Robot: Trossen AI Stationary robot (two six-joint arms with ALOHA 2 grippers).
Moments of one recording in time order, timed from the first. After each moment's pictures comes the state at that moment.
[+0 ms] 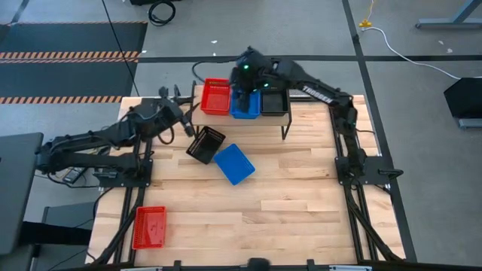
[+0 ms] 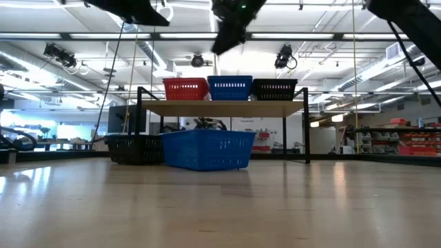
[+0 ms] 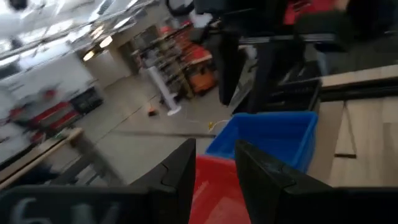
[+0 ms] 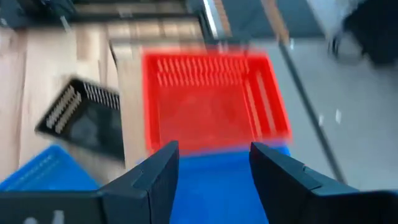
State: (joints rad) left arm 0.27 0.87 0.75 0.09 -0.44 0.44; right arm -0.40 2.05 2.35 -1.08 0.01 -0.24
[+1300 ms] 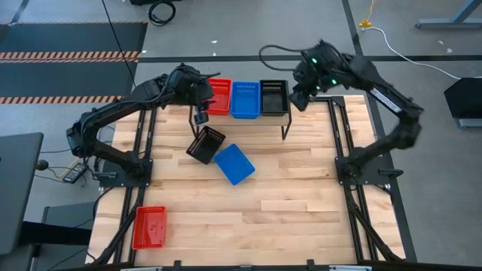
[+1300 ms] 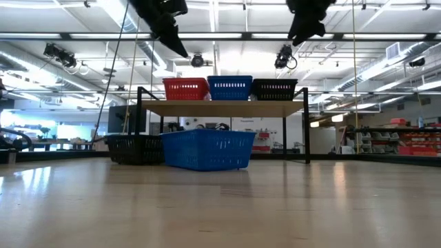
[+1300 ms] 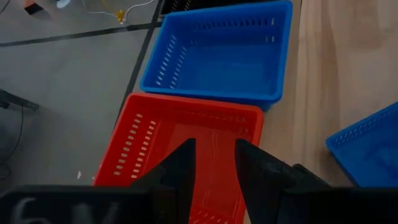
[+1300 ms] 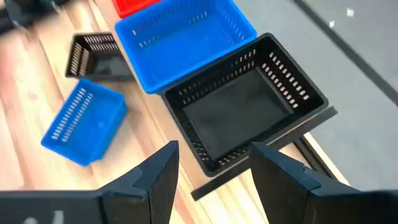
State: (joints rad) left arm 0.53 1.39 1.39 -0.71 -0.05 0.48; right arm -0.62 1.38 1.69 -1.19 -0.12 -0.01
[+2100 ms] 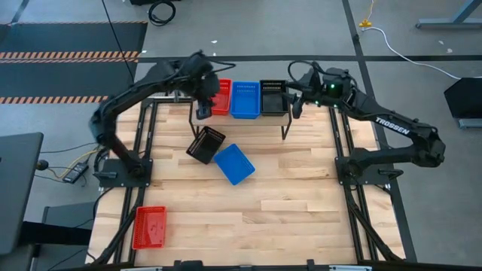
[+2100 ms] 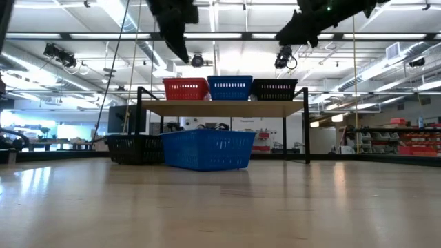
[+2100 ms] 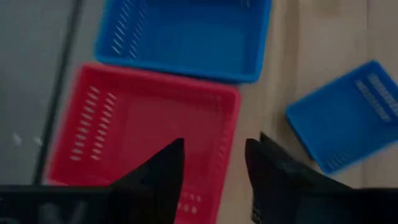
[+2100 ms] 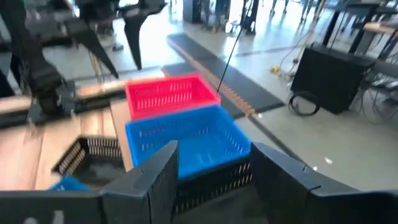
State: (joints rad) left arm 0.57 1.66 1.80 -1.16 0.06 0.46; right arm -0.60 1.04 0.98 -0.18 -0.14 -0.08
